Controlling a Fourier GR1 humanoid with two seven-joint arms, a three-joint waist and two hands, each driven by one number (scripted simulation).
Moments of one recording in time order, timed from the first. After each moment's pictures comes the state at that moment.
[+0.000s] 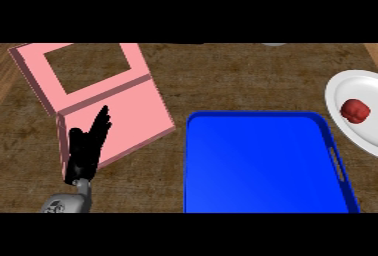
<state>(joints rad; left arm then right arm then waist) -0.08 0.11 -0.04 -1.45 -0.07 0.13 0.22 -0.63 -0.83 -0.58 -0.16 0.40 0.35 -0.76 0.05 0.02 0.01</state>
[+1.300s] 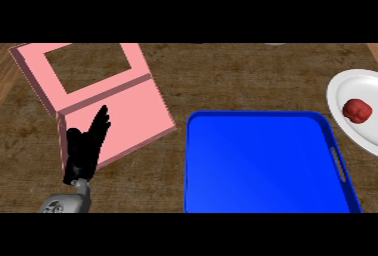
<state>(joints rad) -0.08 0.10 -0.03 -1.46 -0.07 0.13 0.22 -0.53 -0.92 -0.65 -0.13 0.35 0.30 -0.79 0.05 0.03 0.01</state>
